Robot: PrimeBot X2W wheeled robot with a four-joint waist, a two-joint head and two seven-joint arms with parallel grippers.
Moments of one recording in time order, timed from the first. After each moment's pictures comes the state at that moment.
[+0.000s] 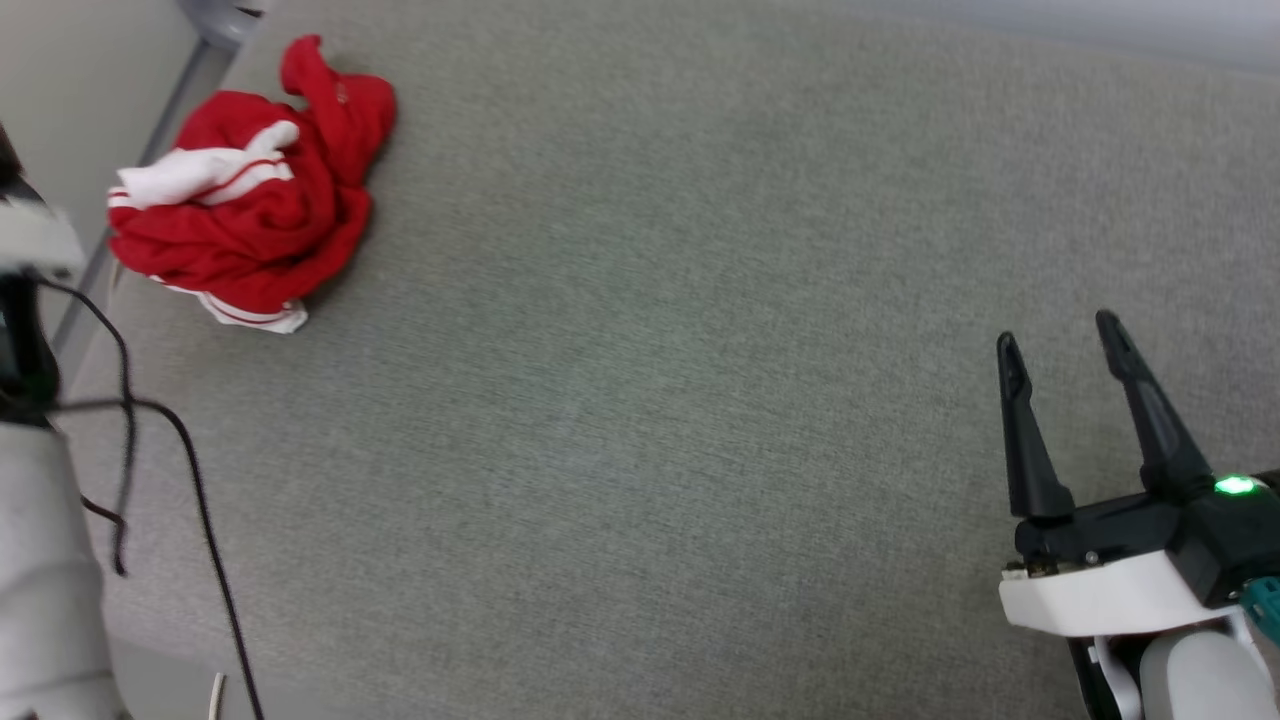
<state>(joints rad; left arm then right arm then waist) -0.71 0.30 0.30 0.40 -0.30 -0.12 -0.25 -0.09 -0.05 0.00 -0.11 -0.02 0.13 -0.26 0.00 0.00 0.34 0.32</state>
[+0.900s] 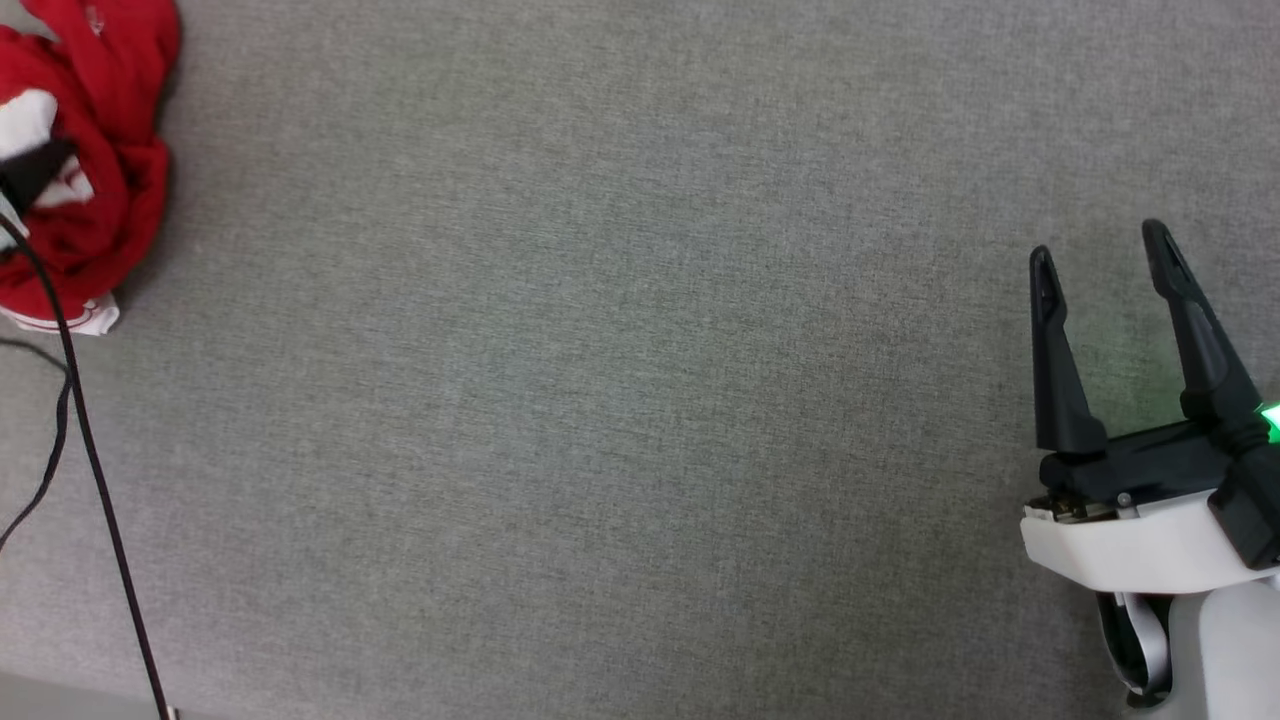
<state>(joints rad) -0.99 0.63 -0.11 0.73 -0.74 -0.13 0.67 -0.19 -0.07 0.00 -0.18 -0.04 0.13 -0.26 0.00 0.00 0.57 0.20</state>
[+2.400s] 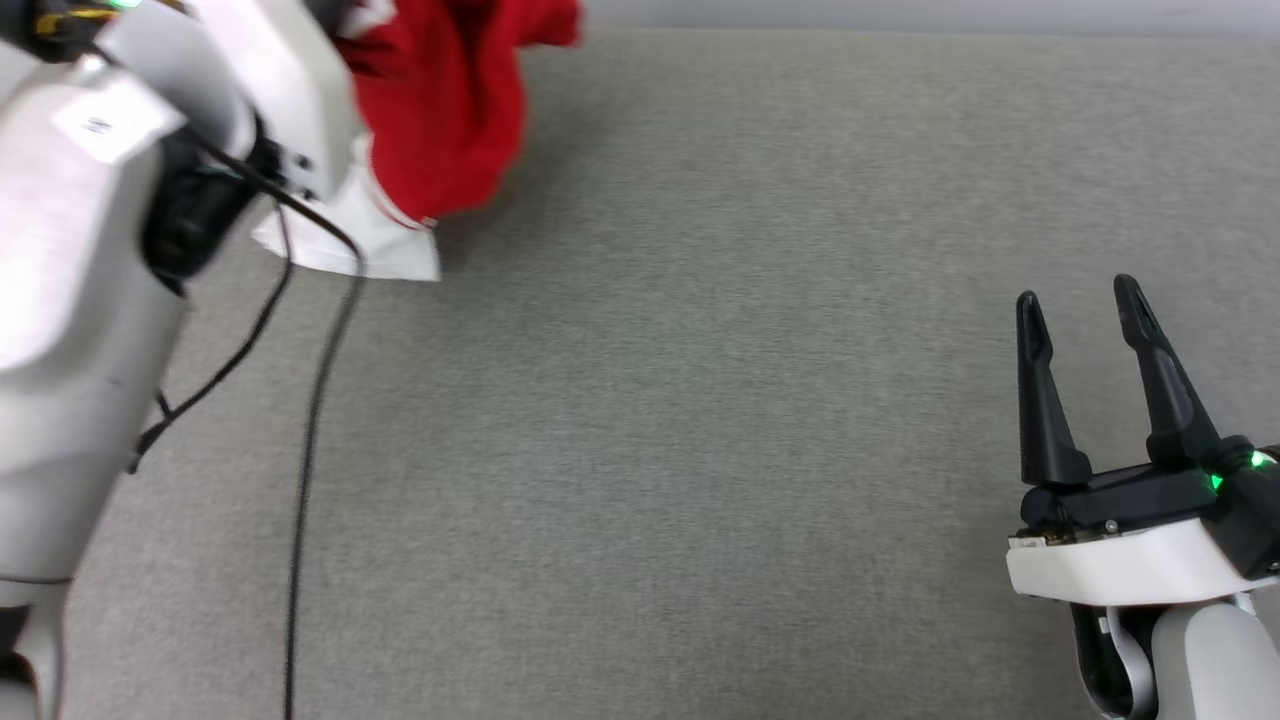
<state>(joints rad) -1.11 0.56 -0.60 0.41 -0.66 -0.13 0.27 -0.15 -0.05 0.00 -0.11 0.09 0.13 -0.26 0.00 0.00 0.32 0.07</state>
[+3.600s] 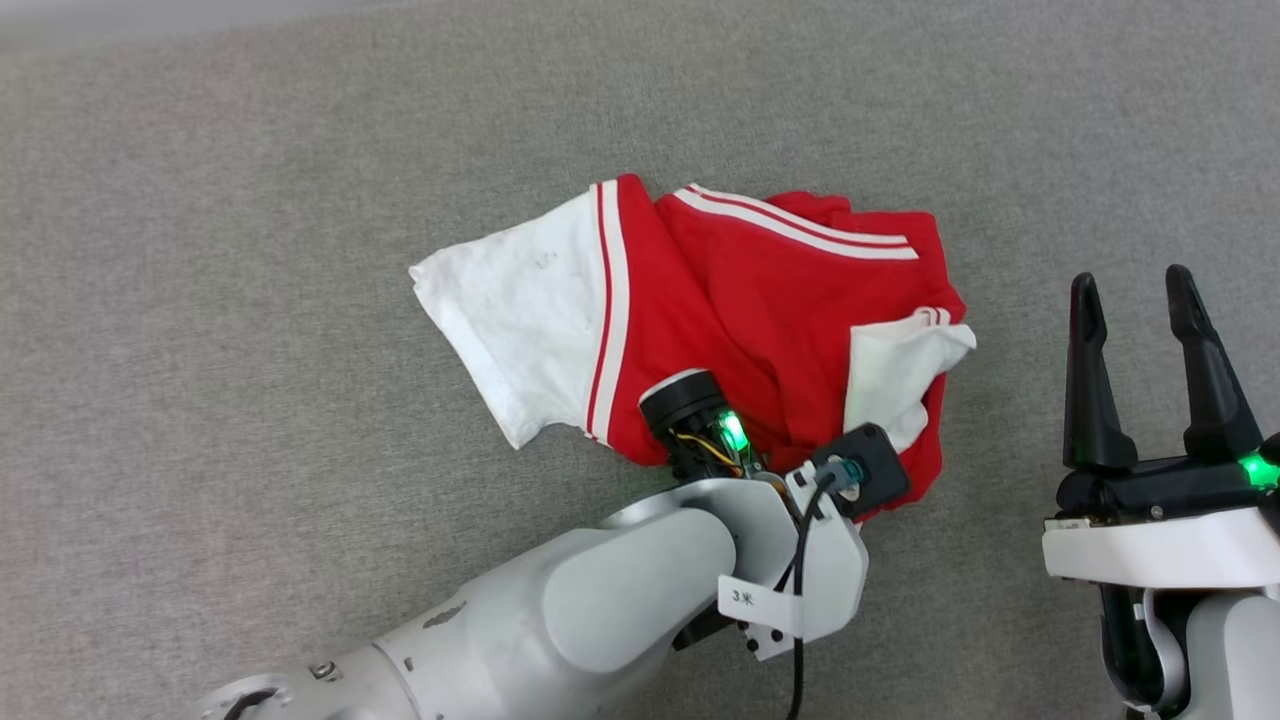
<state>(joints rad) -0.91 0.10 -1.28 0.53 -0.59 -0.13 0.16 -0.17 -0.05 -0.06 -0.10 0.18 0.13 -0.26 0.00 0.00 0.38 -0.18</state>
